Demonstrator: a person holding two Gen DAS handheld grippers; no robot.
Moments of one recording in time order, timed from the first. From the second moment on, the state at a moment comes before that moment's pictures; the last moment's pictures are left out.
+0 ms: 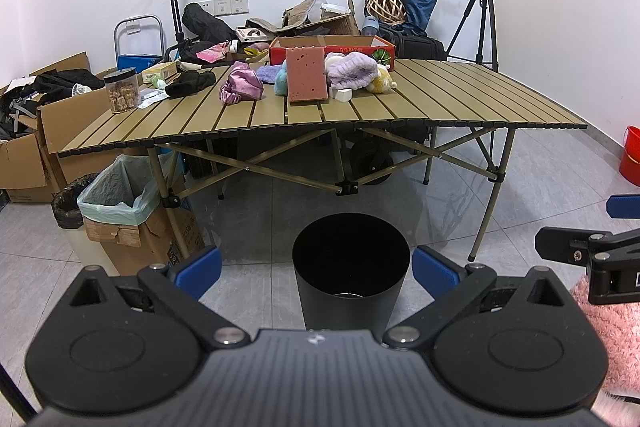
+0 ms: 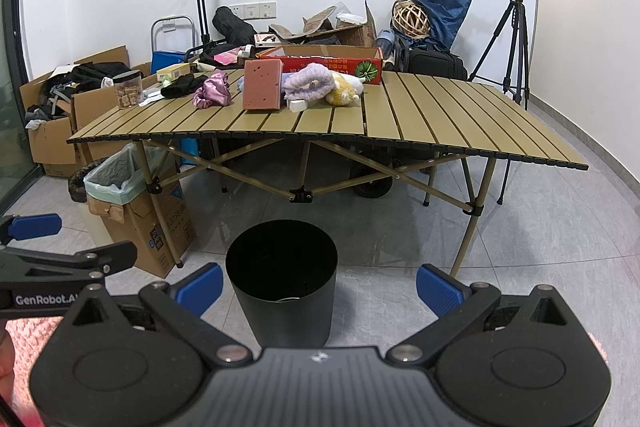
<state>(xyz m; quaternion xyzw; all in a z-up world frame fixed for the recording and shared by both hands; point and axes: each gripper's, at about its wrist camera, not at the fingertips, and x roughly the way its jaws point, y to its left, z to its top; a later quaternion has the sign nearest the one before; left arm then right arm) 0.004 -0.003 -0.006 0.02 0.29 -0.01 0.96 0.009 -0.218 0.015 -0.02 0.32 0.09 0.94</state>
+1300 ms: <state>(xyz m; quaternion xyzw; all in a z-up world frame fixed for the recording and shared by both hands) 0.003 -0.003 0.000 0.03 0.29 -0.01 0.96 0.012 -0.219 0.018 -0.03 0.31 0.09 0.95</state>
